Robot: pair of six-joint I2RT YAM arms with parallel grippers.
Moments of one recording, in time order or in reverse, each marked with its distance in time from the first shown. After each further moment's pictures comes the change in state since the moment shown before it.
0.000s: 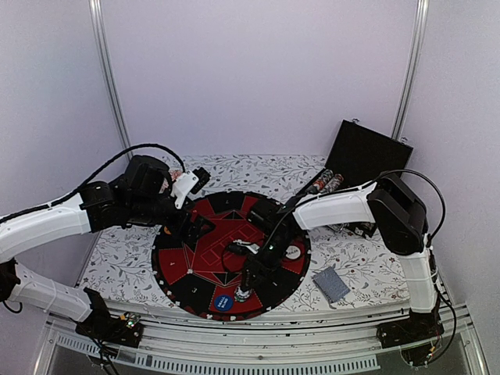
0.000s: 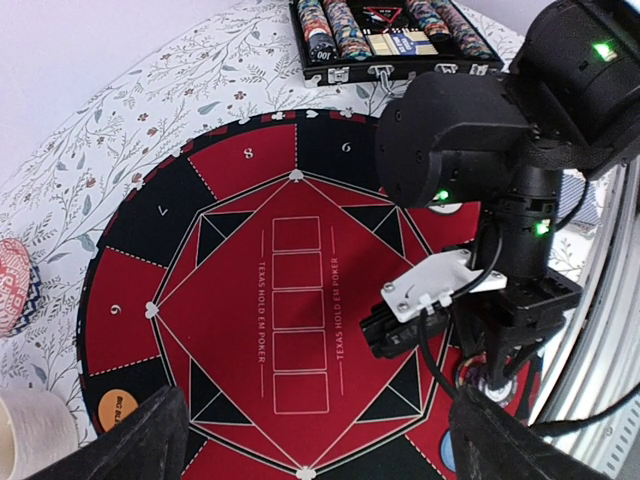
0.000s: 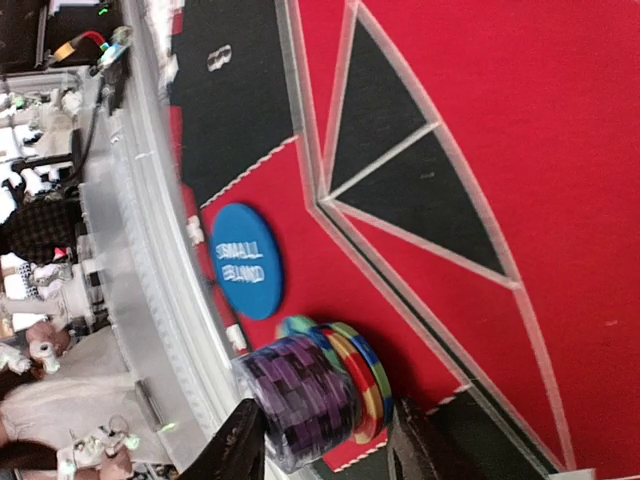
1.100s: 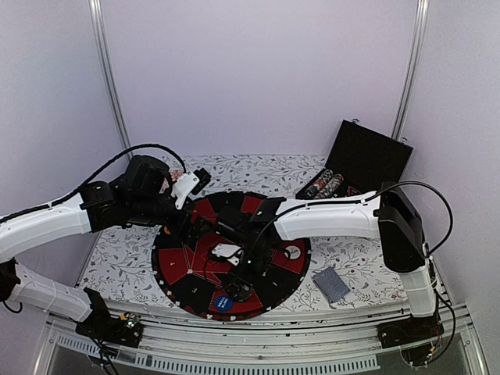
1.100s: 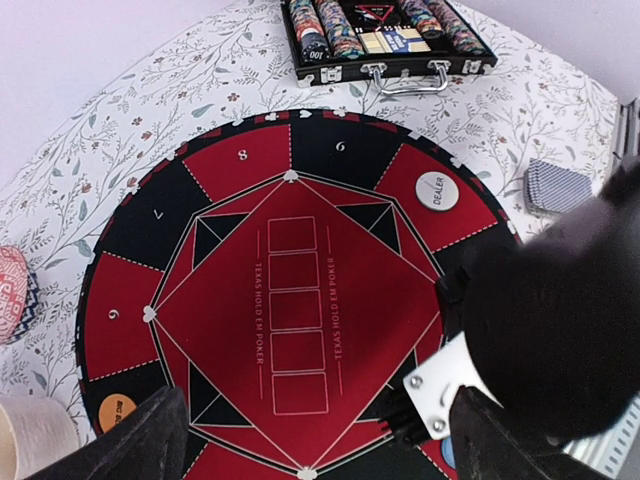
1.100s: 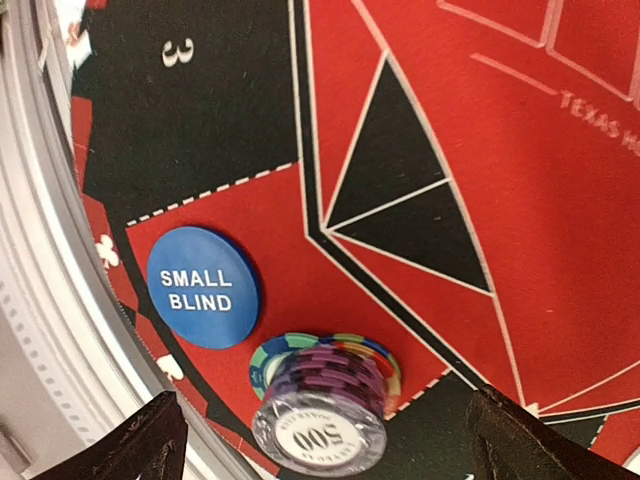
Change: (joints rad) left arm 0.002 0.002 0.000 0.001 0.015 0.031; right arm 0.199 -0.001 0.234 -0.231 0.564 -0.034
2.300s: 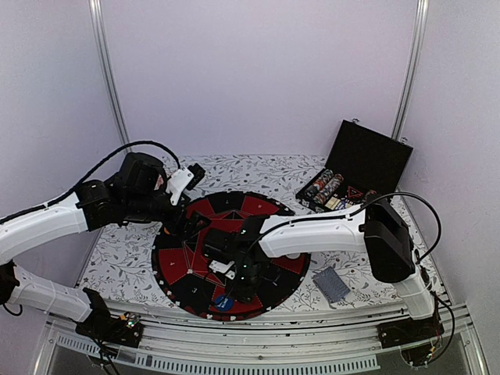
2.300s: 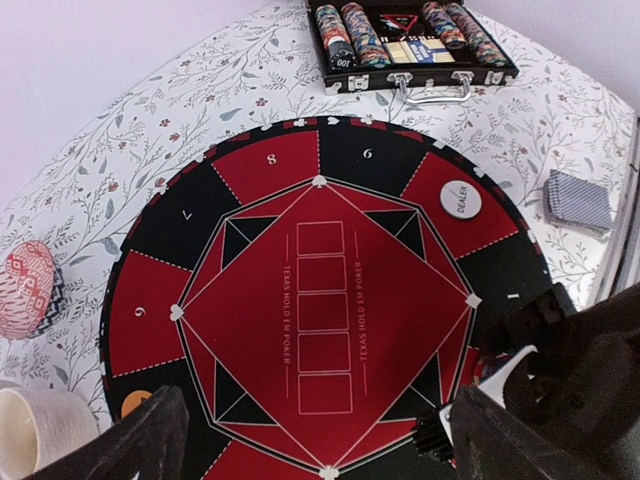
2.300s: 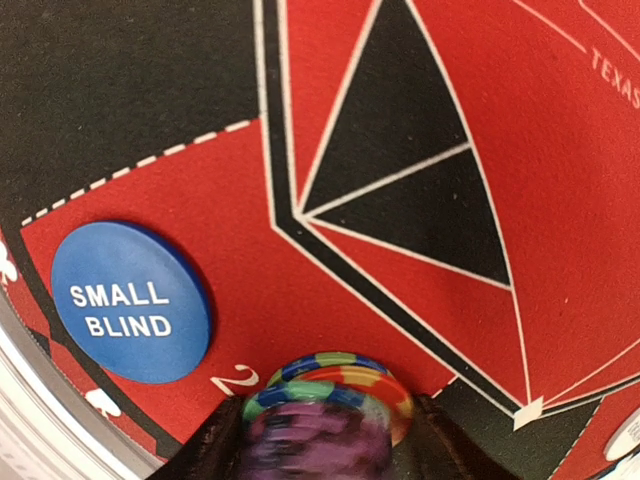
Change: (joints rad) left arm 0.035 -0.023 0.000 -0.003 -0.020 0.014; right arm 0.097 0.090 0.075 -0.094 0.246 0.034
